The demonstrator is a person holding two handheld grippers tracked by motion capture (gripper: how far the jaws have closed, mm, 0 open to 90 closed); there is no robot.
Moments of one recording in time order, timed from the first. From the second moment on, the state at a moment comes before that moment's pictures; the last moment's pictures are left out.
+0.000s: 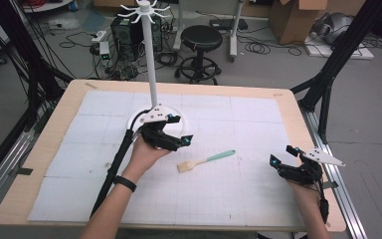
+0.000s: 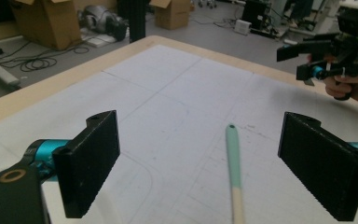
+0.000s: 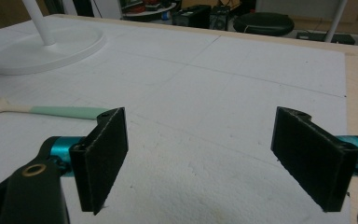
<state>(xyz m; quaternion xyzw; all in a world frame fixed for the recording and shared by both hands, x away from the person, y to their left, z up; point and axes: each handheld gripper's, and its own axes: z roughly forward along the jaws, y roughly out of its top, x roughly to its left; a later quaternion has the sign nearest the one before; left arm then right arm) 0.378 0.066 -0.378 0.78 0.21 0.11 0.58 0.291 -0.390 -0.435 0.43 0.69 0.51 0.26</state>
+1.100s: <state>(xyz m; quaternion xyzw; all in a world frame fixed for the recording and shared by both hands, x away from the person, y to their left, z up) 0.370 -0.018 -0.437 0.89 0.15 0.08 0.43 0.291 -0.391 -0.435 0.44 0.69 0.51 0.26</state>
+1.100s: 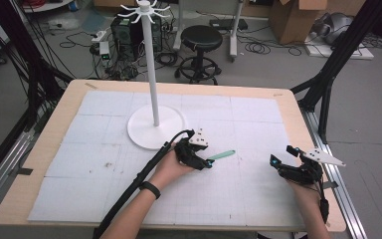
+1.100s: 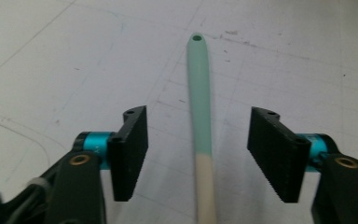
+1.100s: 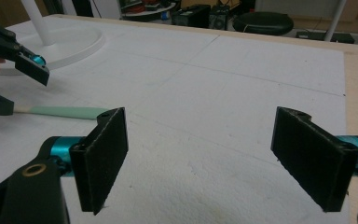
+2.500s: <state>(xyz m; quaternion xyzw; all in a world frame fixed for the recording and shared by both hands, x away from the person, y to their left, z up) 0.367 -0.019 -0.442 0.89 0.17 0.07 0.41 0.291 -0.390 -0.436 0.44 0.69 0.51 0.25</state>
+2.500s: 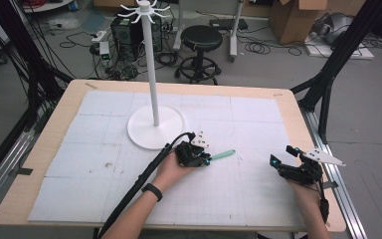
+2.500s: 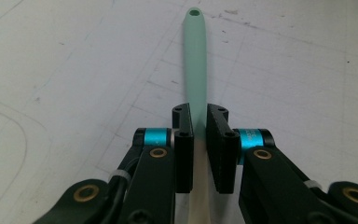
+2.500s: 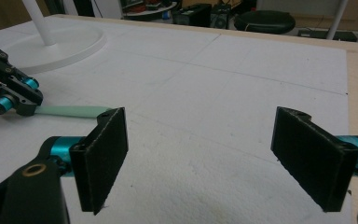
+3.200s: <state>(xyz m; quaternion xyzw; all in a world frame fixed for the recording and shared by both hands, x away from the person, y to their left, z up) 0.352 0.023 -0.400 0.84 0.19 0.11 0.50 0.291 -0.390 -0.436 0.44 0.69 0.51 0.25</state>
